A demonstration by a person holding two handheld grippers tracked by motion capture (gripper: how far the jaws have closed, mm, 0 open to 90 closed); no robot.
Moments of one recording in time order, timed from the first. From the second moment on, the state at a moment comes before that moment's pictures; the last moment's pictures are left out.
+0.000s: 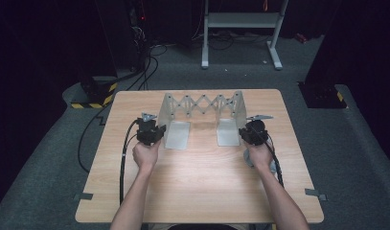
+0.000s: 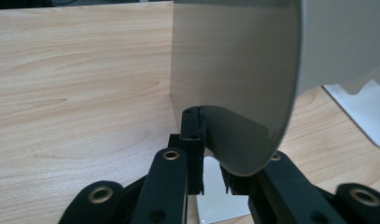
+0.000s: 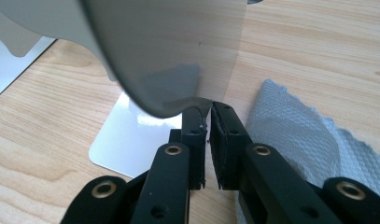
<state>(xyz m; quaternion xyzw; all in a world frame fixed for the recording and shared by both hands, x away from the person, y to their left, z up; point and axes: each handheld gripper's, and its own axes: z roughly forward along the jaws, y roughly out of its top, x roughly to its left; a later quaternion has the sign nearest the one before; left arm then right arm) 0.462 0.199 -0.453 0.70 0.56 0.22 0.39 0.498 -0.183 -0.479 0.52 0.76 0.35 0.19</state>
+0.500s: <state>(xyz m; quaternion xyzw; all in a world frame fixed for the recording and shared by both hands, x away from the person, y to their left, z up) 0.454 0.208 -0.451 0.70 0.55 0.22 0.41 0.476 -0.189 -0.472 0.48 0.76 0.39 0.20</state>
